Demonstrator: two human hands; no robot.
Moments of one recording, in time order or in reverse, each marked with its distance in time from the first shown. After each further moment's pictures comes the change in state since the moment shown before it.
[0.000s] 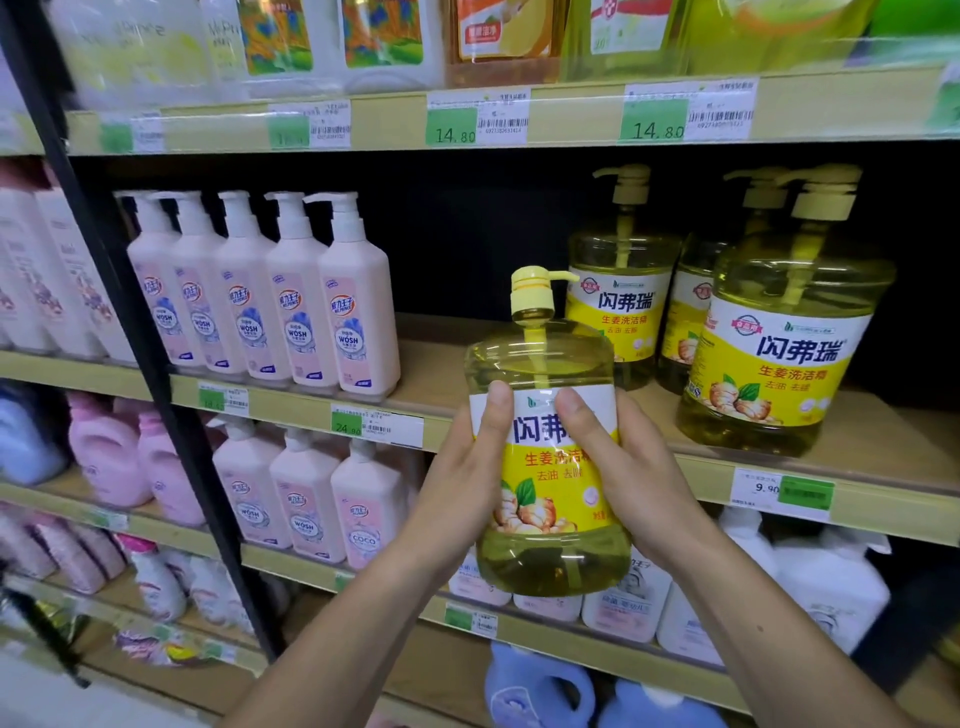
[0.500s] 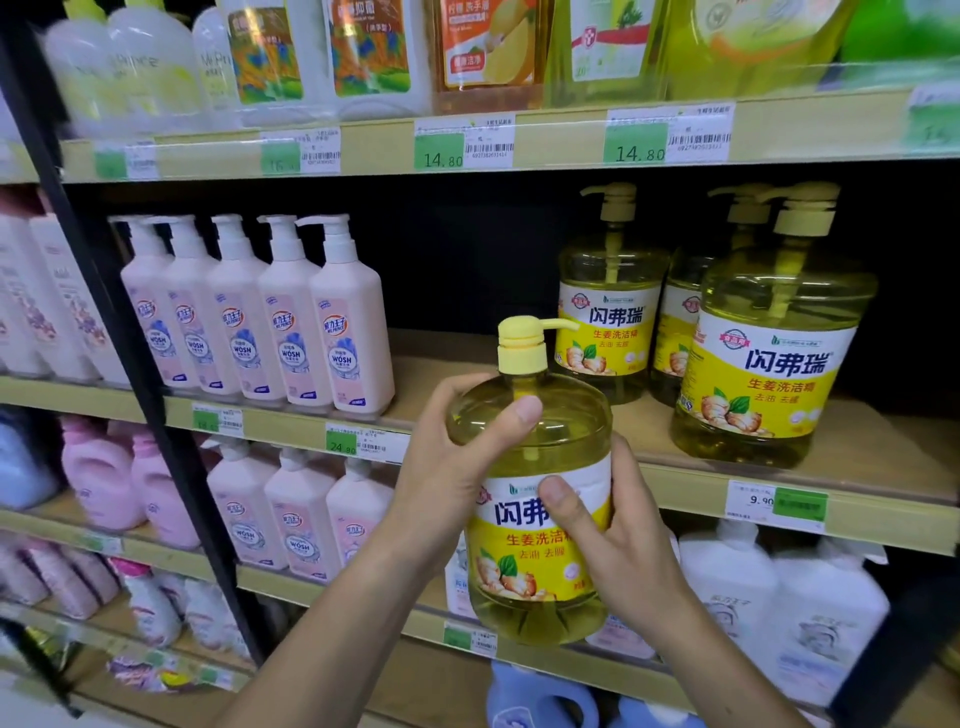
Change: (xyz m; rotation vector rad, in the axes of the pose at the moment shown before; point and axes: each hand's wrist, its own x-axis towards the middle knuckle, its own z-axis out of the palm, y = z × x) left_hand 0.005 0.024 -0.004 -0.087 0.069 0.147; right_hand -0.032 0.022 0.006 -0.120 0.047 -0.155
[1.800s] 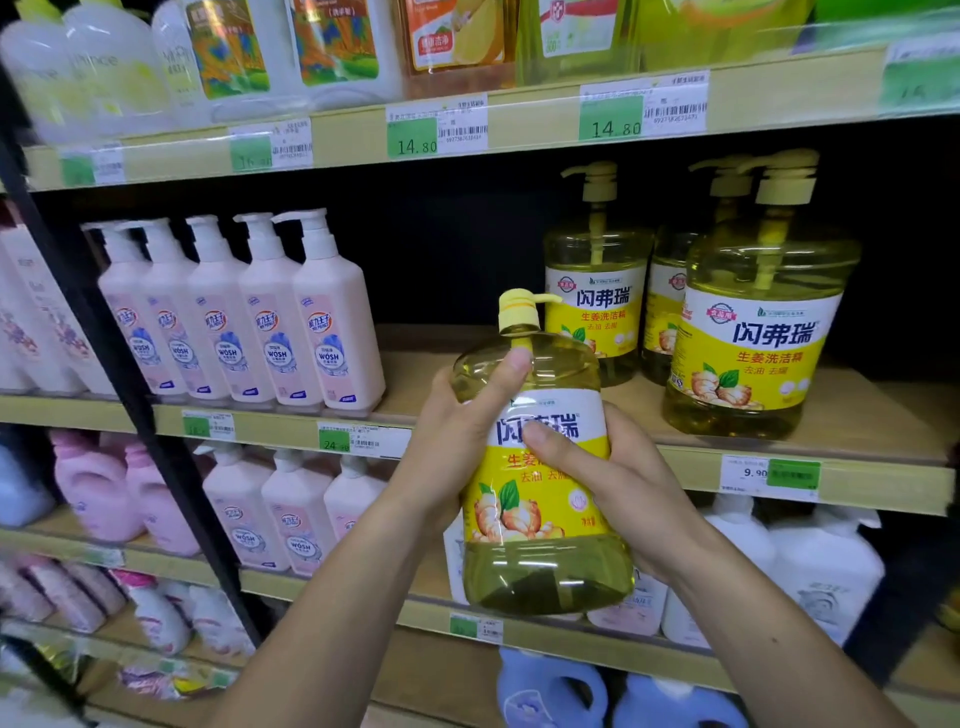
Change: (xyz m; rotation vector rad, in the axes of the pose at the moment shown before) left_hand 0.022 0.010 0.009 -0.025 -0.123 -0.212; right_hand 0.023 -0.022 -0.009 0.290 -0.111 0.257
